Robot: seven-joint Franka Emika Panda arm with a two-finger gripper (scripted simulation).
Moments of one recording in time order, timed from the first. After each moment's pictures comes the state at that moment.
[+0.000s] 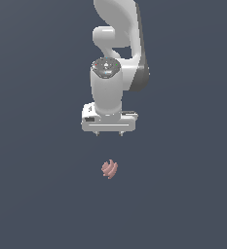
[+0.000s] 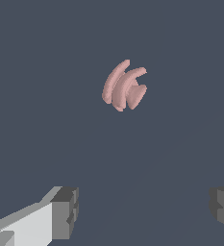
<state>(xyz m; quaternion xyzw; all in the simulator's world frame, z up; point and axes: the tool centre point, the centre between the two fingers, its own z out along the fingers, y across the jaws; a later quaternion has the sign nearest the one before) 0.004 -0.016 0.171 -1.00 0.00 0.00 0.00</state>
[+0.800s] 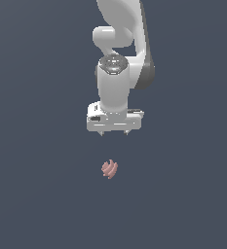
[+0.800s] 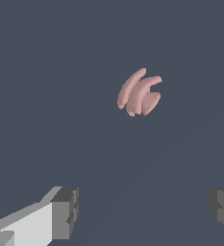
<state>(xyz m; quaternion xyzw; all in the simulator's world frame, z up) 0.008 0.005 0.178 -1.00 -0.02 -0.01 0.01</state>
